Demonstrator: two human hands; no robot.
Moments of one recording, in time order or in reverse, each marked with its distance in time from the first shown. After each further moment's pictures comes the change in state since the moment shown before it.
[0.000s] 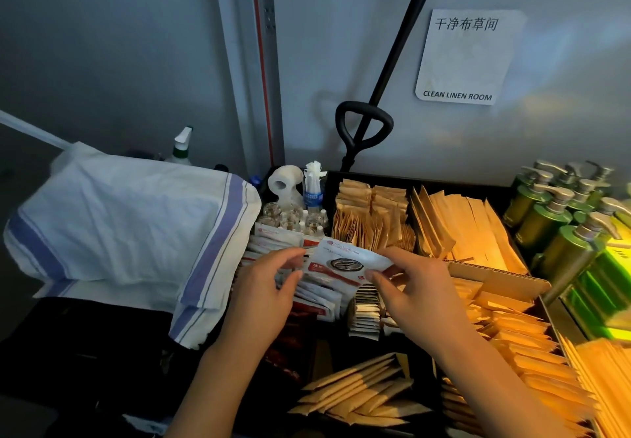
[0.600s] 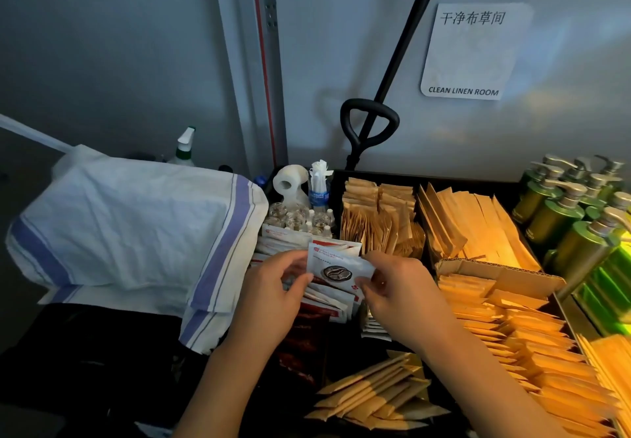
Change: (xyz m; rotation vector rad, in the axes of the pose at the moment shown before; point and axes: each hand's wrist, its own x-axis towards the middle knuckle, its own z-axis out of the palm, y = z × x) left_hand 0.005 -0.010 -0.004 -0.067 -0.032 -0.005; right_hand 0.012 -0.013 0.030 -0.162 -0.143 -0.016
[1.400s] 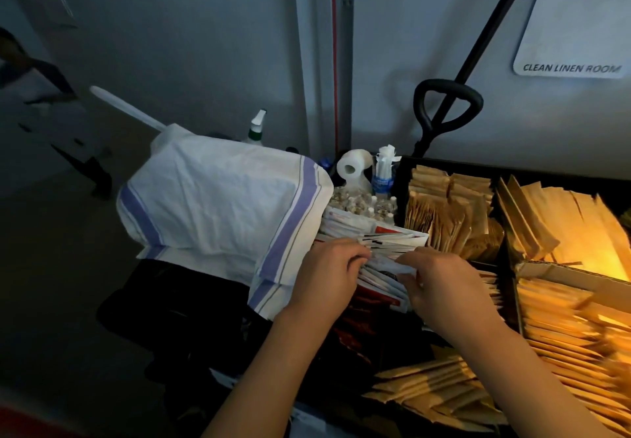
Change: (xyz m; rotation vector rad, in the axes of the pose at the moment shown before) left_hand 0.007 -0.007 -0.005 0.250 -0.007 0.091; right_hand 0.015 -0.011 0.034 -0.182 -0.049 -0.094
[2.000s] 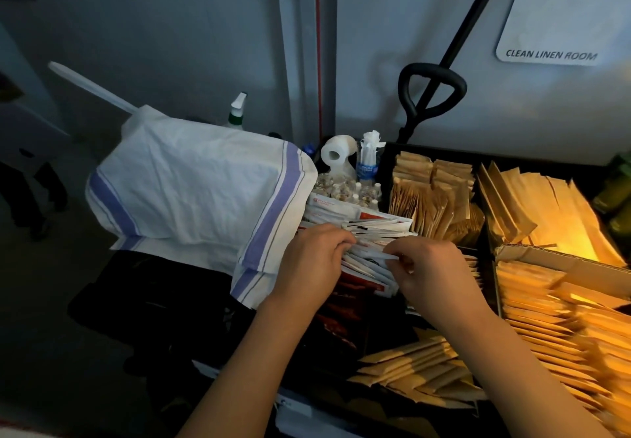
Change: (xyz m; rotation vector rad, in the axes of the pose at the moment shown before) left_hand 0.001 -0.002 0.003 0.044 -0.008 0.027; right_hand -0.007 0.003 -0.004 0.146 0.057 -0.022
